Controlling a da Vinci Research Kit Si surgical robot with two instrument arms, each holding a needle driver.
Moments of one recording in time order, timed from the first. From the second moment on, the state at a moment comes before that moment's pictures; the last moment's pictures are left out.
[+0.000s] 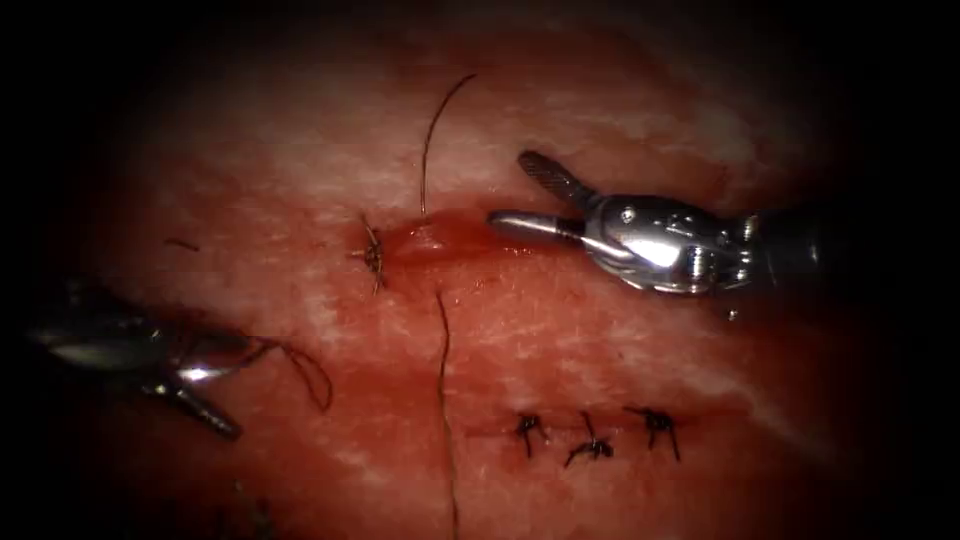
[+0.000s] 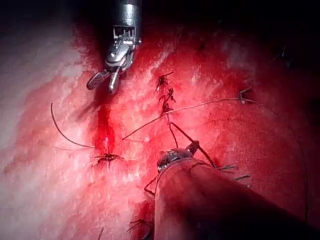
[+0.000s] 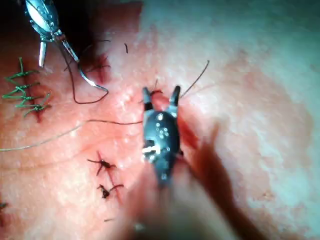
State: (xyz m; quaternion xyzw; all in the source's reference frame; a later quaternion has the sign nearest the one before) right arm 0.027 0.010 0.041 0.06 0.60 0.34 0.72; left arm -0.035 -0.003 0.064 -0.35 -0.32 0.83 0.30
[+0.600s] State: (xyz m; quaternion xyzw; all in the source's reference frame) right arm 0.027 0.009 0.041 0.06 0.60 0.34 0.72; left arm -0.039 0.001 0.061 -0.52 -0.37 0.69 0.33
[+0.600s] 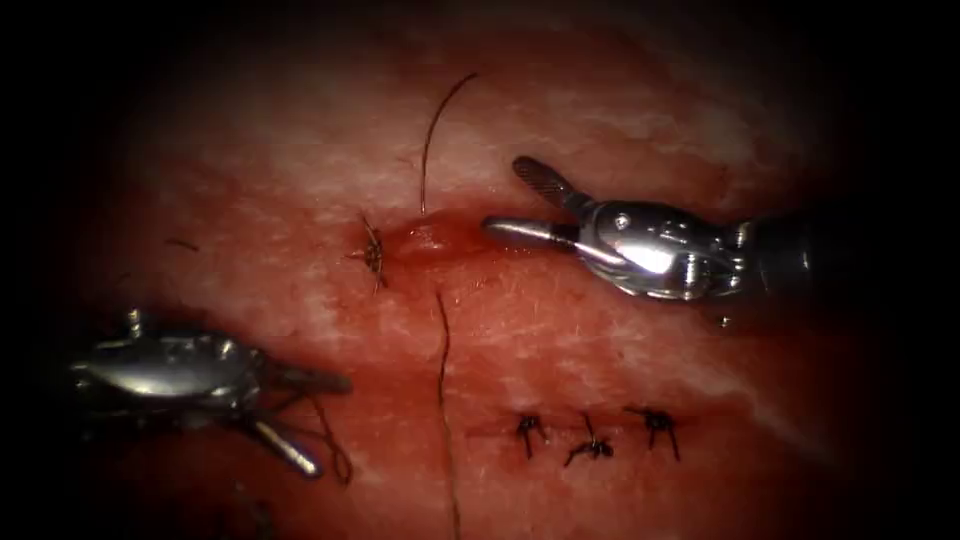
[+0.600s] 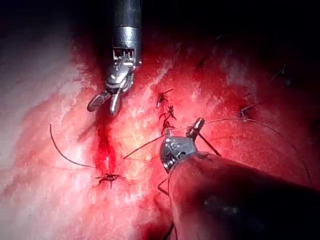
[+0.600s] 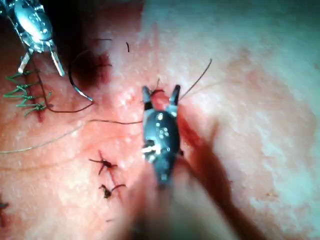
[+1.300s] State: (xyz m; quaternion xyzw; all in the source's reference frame) right arm 0.028 0.008 0.041 0.08 0.60 0.33 0.72; left arm -0.025 0.018 0.070 -0.26 -0.06 0.96 0.13
